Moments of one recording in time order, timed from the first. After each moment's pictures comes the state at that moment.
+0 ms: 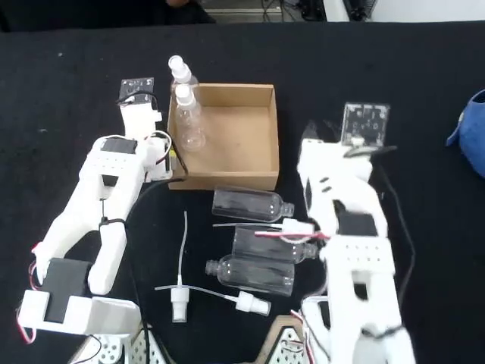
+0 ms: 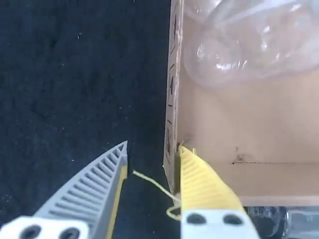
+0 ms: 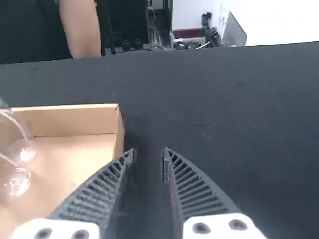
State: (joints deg) left arm 0.6 -5.2 29.8 46.3 5.8; right arm 1.3 -44.6 62.9 16.7 -4.5
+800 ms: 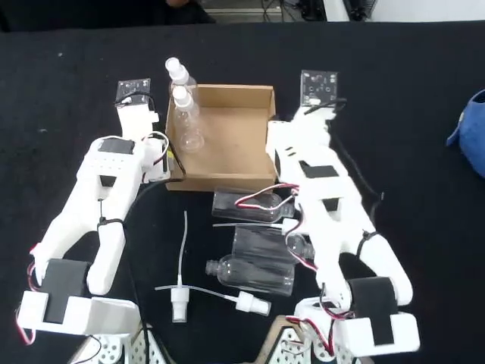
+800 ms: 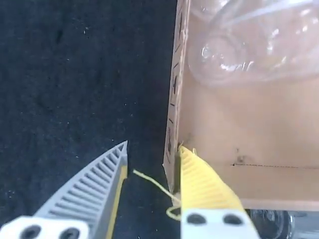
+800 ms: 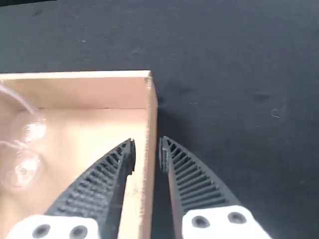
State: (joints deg) left arm -0.3 -5.3 30.2 46.6 6.0; right arm -6.2 -9.6 47.8 6.1 -8.1
